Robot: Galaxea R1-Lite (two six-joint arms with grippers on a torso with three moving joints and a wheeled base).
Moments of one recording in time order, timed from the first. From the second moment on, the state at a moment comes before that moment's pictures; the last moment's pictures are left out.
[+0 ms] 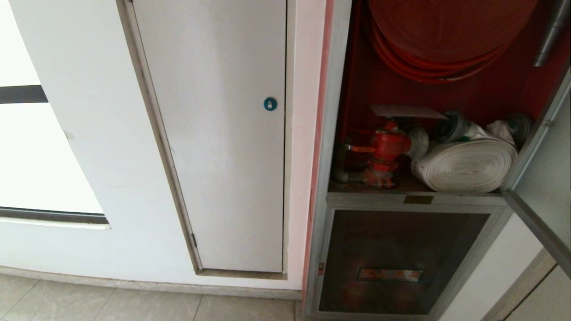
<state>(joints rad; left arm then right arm) -0.01 0.00 0.00 0.00 -0.01 0.02 -0.11 0.59 -0.60 0.03 0.13 0.02</state>
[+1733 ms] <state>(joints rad) -0.01 0.00 0.00 0.00 -0.01 0.02 0.00 0.00 -0.04 -0.09 0.07 0.03</state>
